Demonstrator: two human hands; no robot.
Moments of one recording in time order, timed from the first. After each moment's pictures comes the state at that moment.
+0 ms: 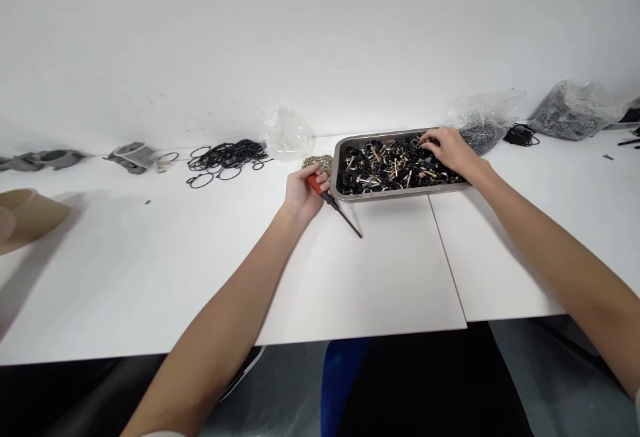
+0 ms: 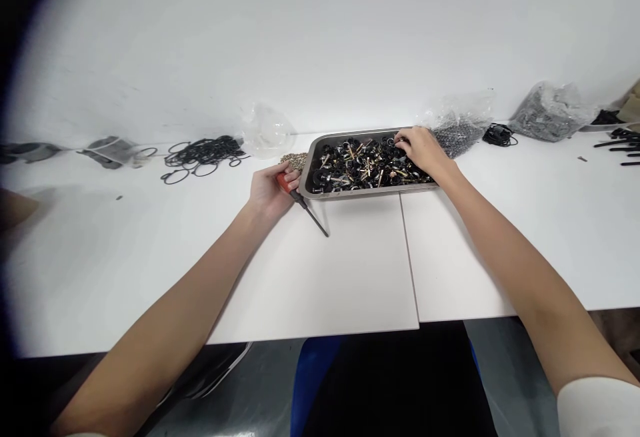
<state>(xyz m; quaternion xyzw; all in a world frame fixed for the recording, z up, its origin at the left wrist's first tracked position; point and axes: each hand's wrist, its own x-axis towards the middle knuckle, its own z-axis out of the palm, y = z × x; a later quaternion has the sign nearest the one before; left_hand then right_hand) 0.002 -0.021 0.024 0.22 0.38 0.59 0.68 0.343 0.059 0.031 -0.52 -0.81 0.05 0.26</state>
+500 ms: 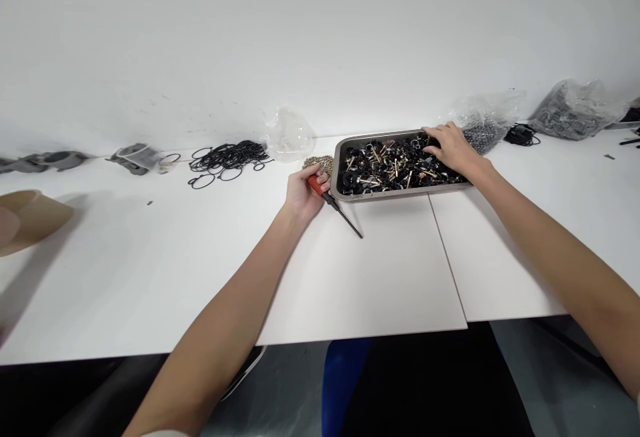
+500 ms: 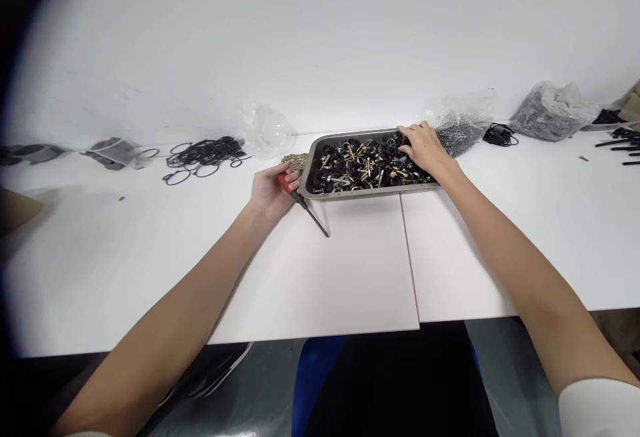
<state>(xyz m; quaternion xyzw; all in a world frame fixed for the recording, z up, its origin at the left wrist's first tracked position) 0.002 -0.021 0.025 0.22 0.38 0.59 0.68 0.354 0.069 0.023 -0.52 -0.83 -0.06 0.19</state>
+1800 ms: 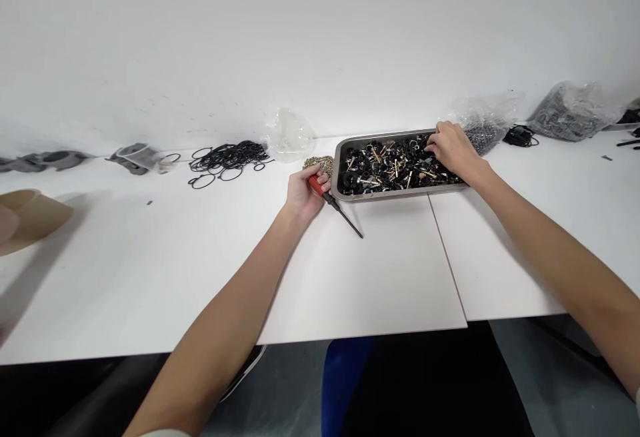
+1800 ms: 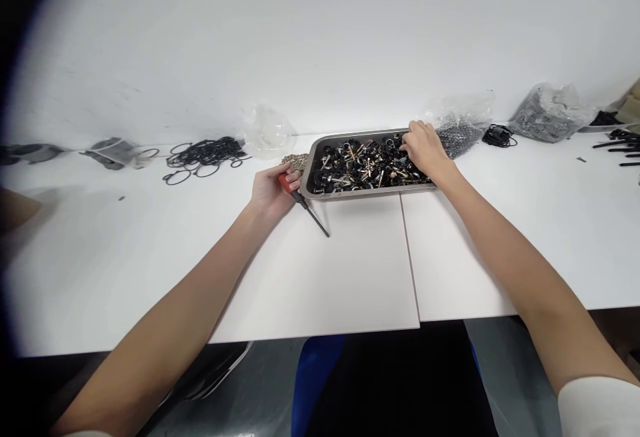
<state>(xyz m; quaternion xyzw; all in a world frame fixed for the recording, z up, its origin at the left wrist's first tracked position) 0.001 -0.021 0.023 0.22 0.37 0.59 0.68 0.350 0.064 0.026 -0.51 -0.84 -0.07 0.19</state>
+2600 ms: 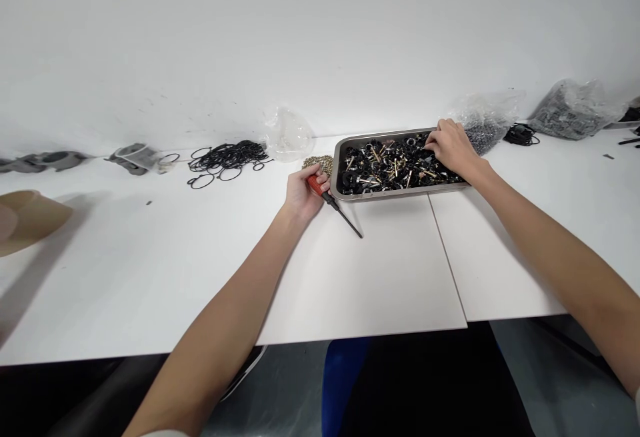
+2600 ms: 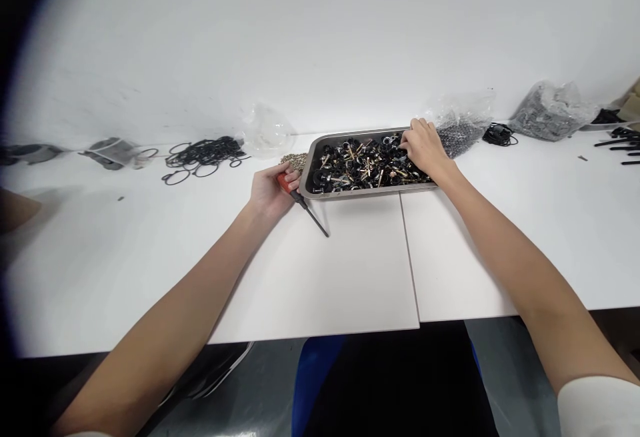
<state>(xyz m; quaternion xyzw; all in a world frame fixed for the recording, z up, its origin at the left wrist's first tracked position) 0.001 -0.020 0.022 0.22 0.37 0.59 0.68 0.351 0.067 0.023 -0.53 -0.82 -0.04 0.21</state>
